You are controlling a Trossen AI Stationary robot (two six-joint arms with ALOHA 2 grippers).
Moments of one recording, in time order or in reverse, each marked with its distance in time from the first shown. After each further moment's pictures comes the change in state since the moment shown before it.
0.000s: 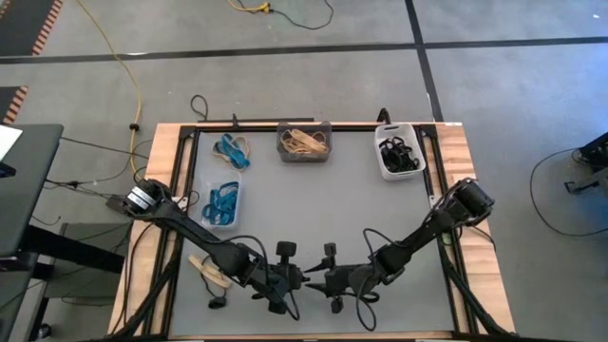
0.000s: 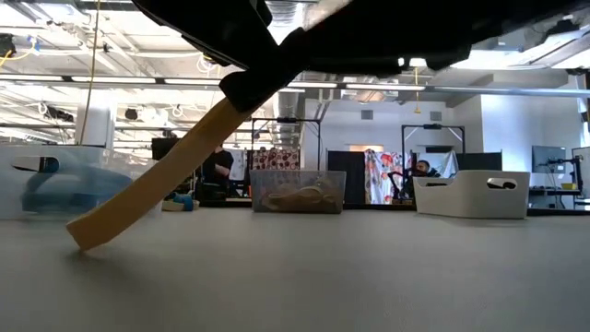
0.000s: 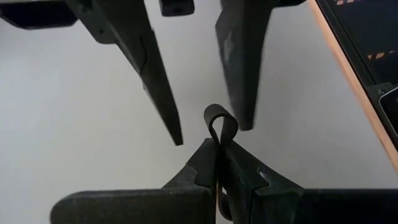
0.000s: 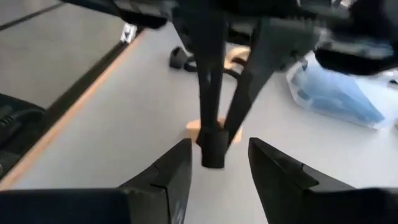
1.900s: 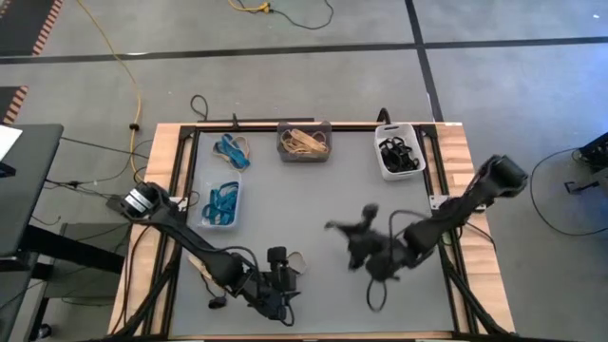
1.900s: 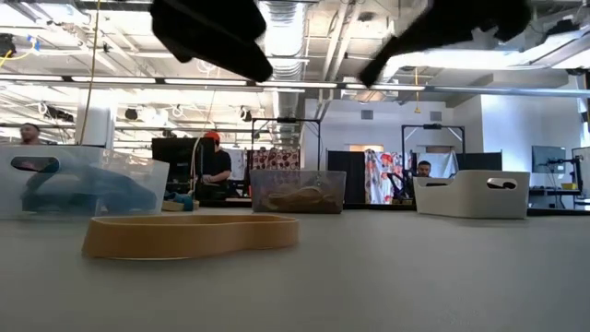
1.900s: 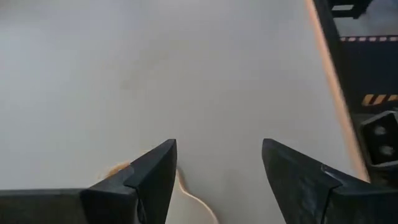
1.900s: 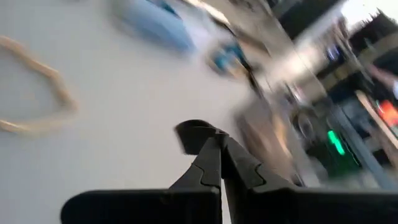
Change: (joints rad) left arm -0.078 0.002 -0.002 -0.008 -0.121 -0.246; right arm -0.006 -0.409 0.000 -0.834 0.490 0.095
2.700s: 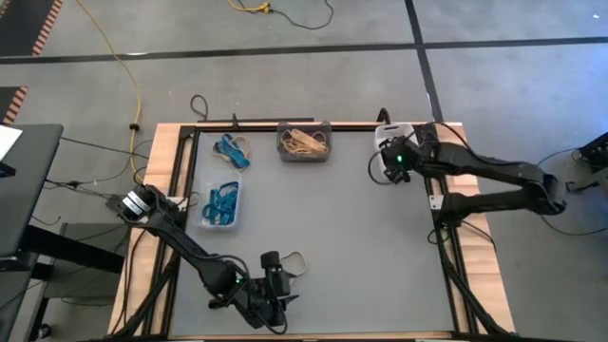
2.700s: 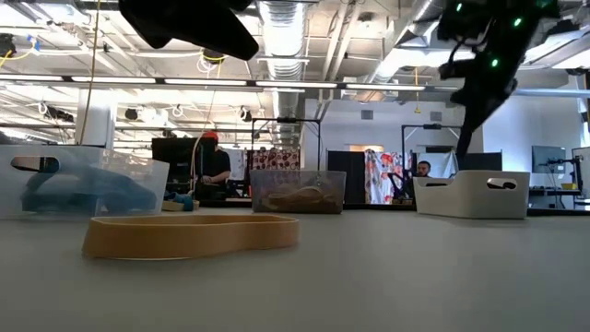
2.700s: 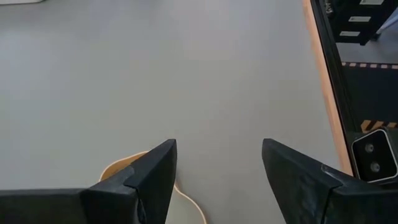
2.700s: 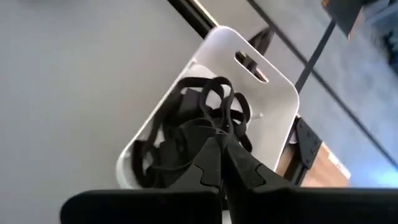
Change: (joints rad) left arm -0.061 0.000 0.000 0.009 -0.132 -0.100; right arm -0.992 -0.468 -0.142 -0.633 -0.402 0.125
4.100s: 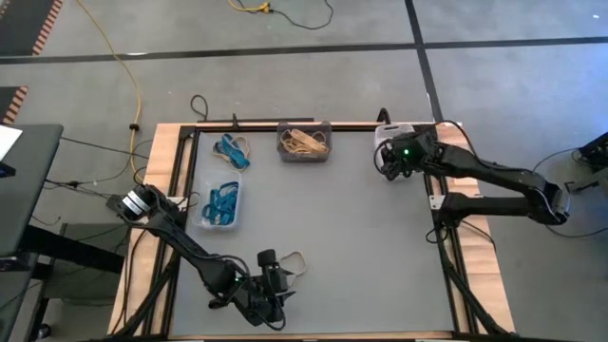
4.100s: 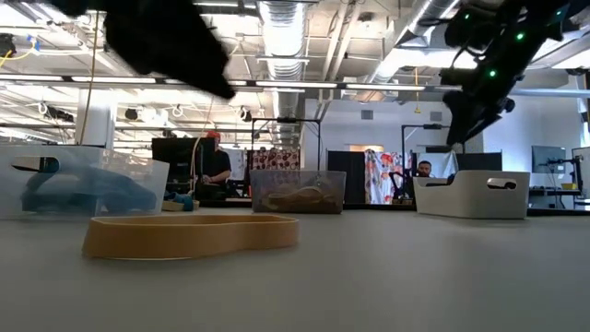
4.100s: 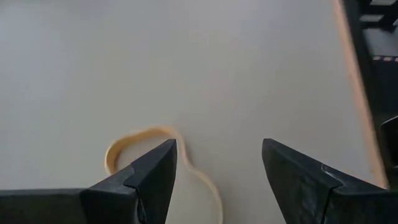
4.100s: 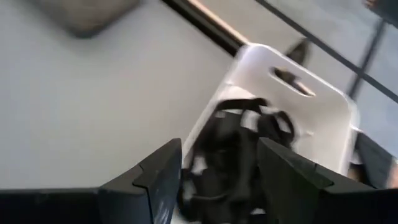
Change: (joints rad) left arm 0.000 -0.002 -0.067 0.007 0.000 -0.056; right arm -0.100 -0.083 -0.134 0.255 -0.188 -0.011
